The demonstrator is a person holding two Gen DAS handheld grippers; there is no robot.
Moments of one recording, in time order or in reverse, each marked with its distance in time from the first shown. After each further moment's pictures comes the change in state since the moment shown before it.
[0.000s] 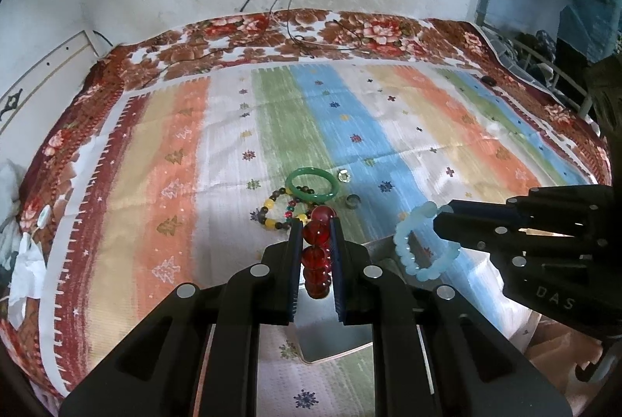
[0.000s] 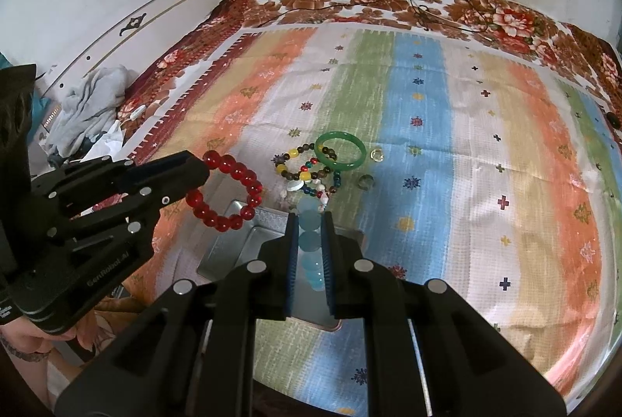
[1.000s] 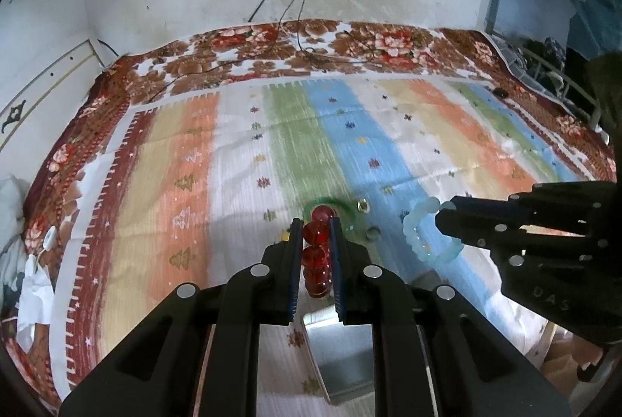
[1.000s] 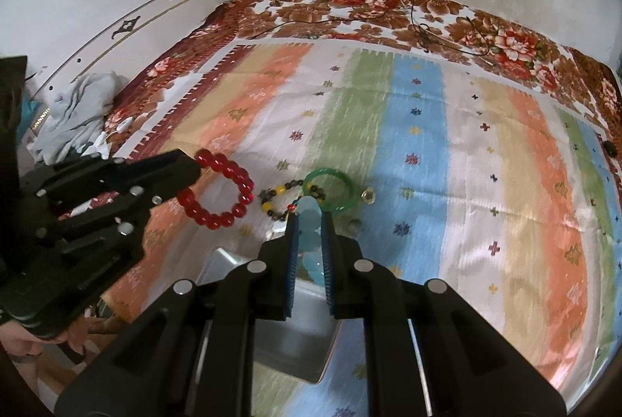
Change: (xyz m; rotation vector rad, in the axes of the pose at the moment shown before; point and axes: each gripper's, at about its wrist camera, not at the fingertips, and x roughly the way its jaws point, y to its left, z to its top) left arm 0.012 0.016 0.029 0.004 -0.028 0.029; right arm 0.012 -0.001 0.039 -0.039 -0.037 -0.035
